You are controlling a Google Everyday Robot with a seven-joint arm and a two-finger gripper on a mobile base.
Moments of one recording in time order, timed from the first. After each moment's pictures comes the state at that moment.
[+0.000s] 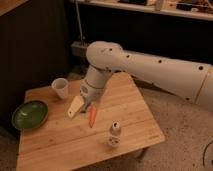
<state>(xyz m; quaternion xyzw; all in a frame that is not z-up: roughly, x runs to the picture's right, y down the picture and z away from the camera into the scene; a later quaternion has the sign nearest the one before) -0.090 0.086 0.589 -0.48 0.01 0.41 0.78</state>
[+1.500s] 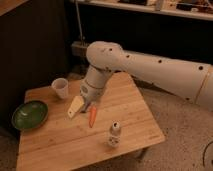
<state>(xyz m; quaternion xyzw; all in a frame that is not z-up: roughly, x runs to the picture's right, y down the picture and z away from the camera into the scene) -0.090 0.086 0.588 -0.48 0.01 0.41 0.78</state>
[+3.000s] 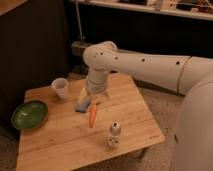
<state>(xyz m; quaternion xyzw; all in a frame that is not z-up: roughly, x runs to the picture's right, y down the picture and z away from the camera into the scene) -0.060 0.054 0.692 -0.33 0.15 0.57 0.73</state>
